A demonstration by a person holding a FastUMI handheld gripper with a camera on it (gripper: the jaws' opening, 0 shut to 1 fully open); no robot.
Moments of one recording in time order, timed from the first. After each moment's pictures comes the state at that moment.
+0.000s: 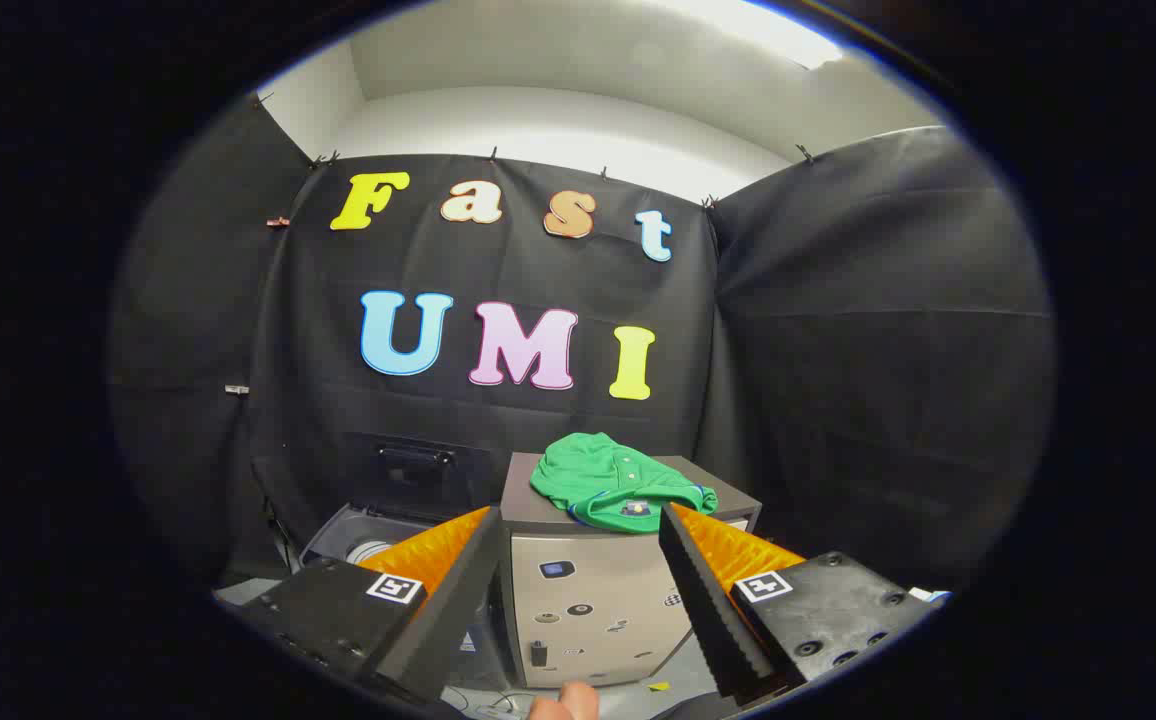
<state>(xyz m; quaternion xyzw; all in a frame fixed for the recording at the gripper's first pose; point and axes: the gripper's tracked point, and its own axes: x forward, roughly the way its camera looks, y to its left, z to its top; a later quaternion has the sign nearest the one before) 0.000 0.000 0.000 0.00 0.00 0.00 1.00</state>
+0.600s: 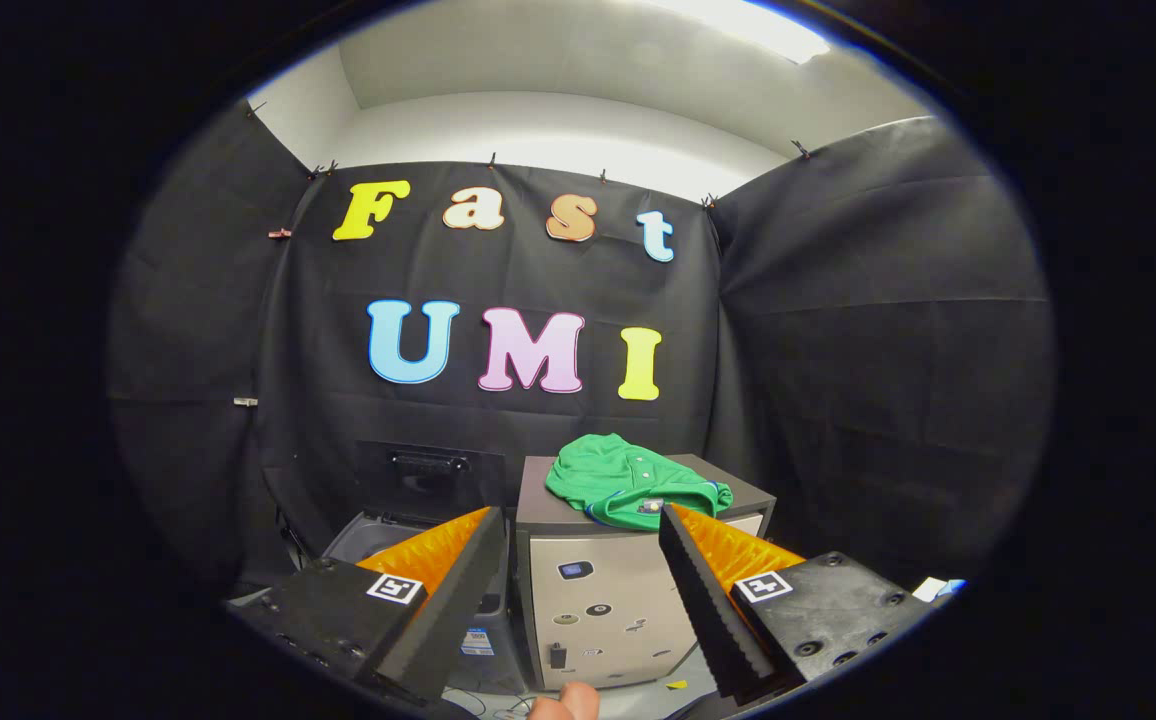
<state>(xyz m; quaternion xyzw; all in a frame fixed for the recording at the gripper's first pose) -0.002 0.013 -0.004 0.02 0.00 0.00 1.00</state>
